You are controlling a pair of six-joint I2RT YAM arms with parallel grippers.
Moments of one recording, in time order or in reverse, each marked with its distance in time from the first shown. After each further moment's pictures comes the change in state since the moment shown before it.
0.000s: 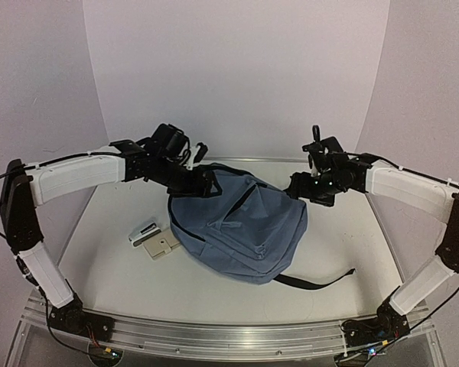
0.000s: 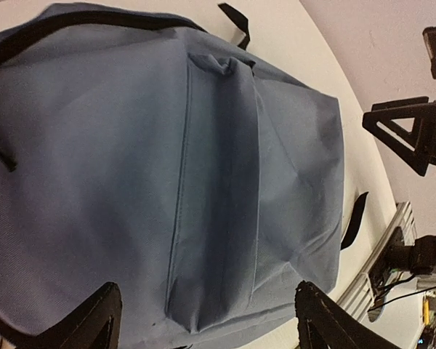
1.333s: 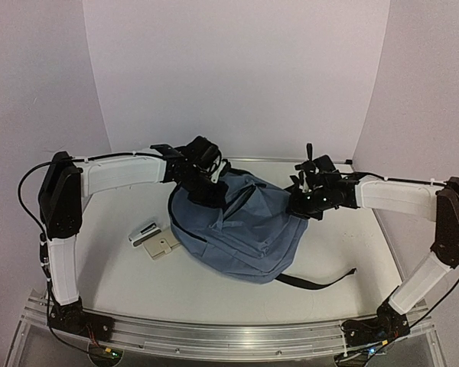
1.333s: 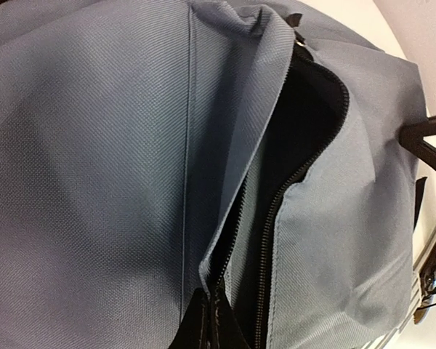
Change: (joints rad) left arm -0.058 0.308 0.236 -0.104 -0.076 0.091; right arm -0.003 0.049 -0.162 0.217 -0.155 0.068
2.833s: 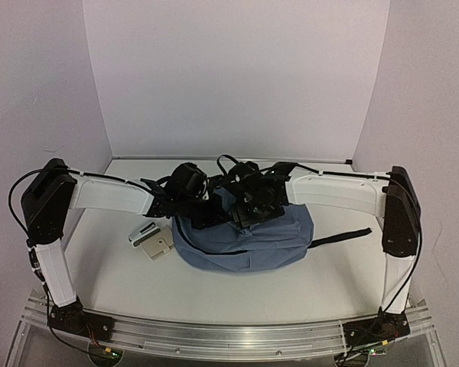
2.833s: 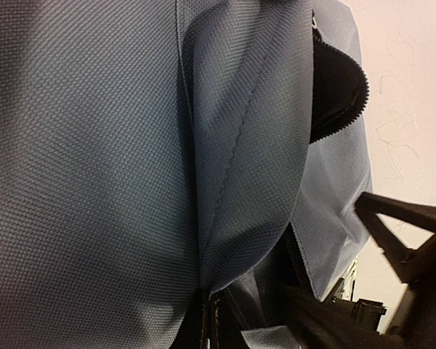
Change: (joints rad) left arm -0.019 -0.135 -0.464 0.581 0.108 -0.567; right arm 0.388 0.385 0.588 -0.462 0.495 -0.136
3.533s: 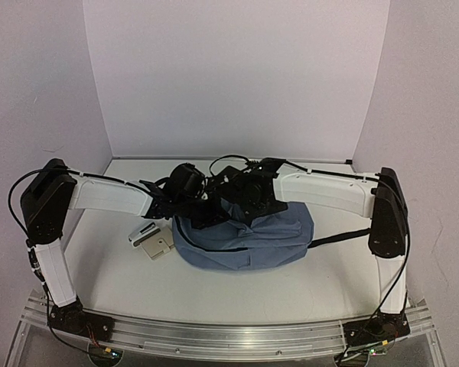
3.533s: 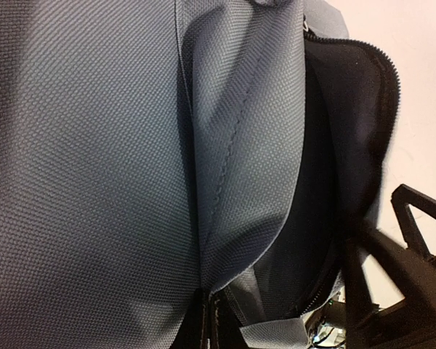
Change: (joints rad) left arm 0.005 -0.005 -0.023 0.046 0.003 -0.005; right arm 0.037 0.111 0.158 -0.266 0.335 0.205
